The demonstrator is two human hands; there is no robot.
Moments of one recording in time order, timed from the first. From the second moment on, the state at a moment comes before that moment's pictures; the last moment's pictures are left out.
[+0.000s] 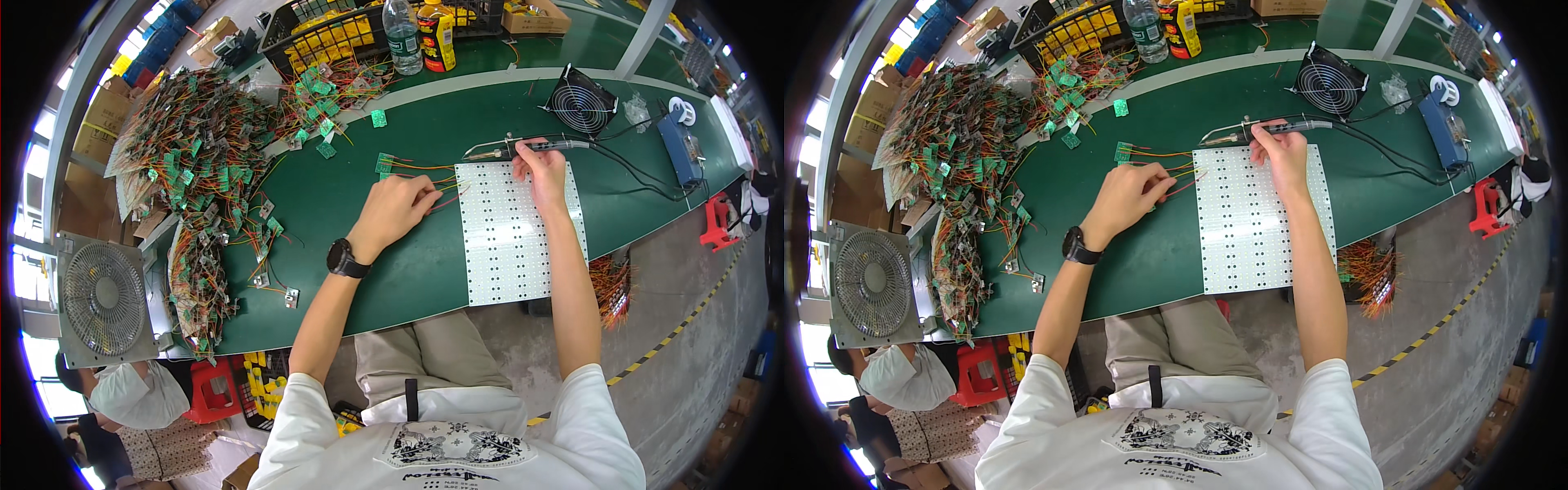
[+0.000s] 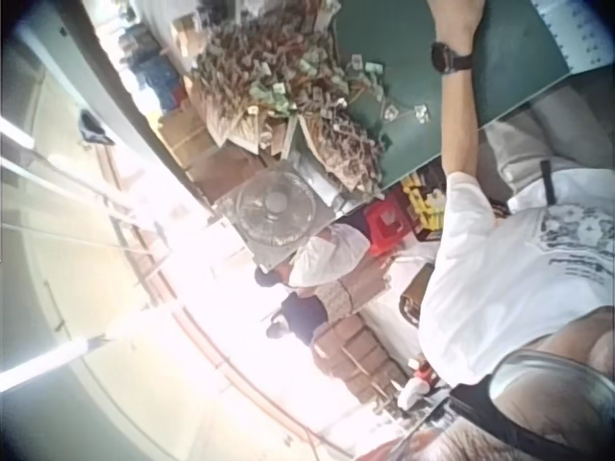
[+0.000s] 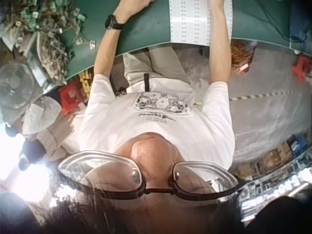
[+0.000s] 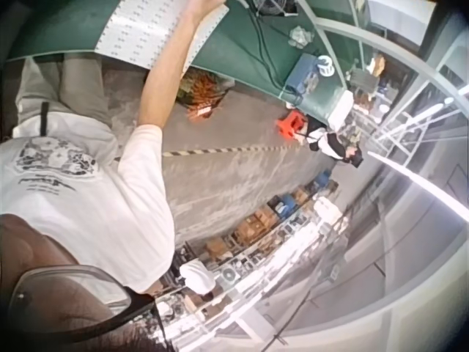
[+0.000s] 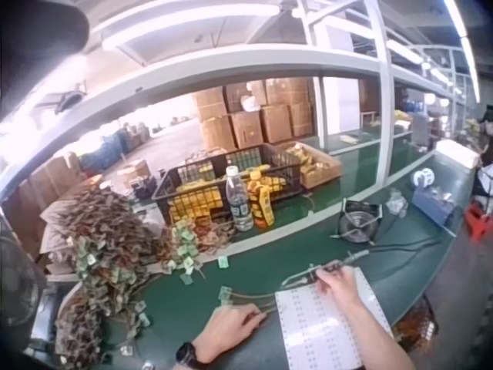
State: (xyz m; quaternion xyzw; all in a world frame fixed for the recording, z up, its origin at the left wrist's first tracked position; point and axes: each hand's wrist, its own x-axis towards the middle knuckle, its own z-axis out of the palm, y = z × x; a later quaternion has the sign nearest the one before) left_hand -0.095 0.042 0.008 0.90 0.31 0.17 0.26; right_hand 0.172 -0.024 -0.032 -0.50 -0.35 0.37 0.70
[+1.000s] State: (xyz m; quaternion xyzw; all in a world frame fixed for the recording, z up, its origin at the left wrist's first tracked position) left_hand -0.085 0.030 -0.036 0.87 0.30 0.38 0.09; right_hand 0.168 -0.027 -0.006 -0.55 -0.34 0.35 0.68
